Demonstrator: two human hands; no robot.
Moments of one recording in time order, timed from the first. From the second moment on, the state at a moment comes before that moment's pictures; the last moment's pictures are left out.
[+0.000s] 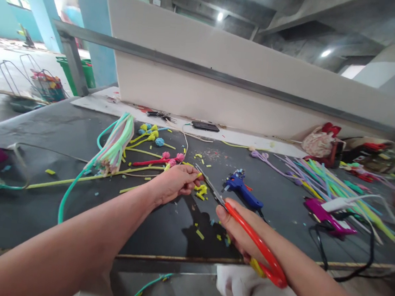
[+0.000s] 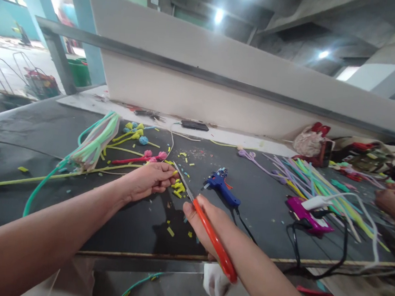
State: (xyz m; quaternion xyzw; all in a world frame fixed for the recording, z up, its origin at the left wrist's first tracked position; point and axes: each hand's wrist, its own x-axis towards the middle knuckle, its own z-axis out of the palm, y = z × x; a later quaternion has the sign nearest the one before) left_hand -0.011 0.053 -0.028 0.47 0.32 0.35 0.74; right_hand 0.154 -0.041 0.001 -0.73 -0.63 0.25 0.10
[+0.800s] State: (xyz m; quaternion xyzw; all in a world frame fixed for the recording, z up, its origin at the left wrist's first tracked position) left_hand -0.032 0.069 -0.026 0.54 0.40 0.20 0.71; right_hand 0.148 -0.046 0.010 -0.74 -0.62 0.23 0.11
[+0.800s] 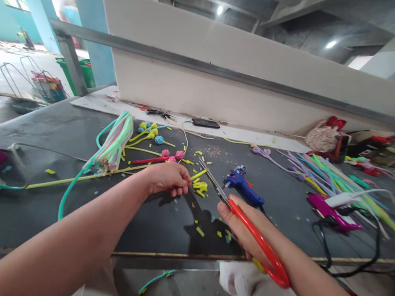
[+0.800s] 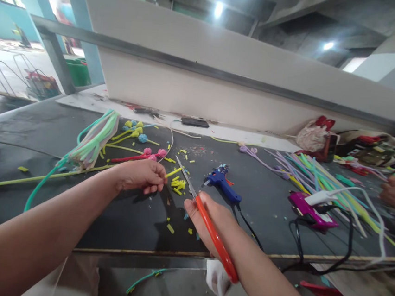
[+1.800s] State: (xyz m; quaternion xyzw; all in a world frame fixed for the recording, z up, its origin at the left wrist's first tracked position) left_hand -0.021 0.062 -0.032 0.53 0.35 0.30 0.72; right_hand 0.154 -0.042 -0.007 -0.68 -0.72 0.15 0.05
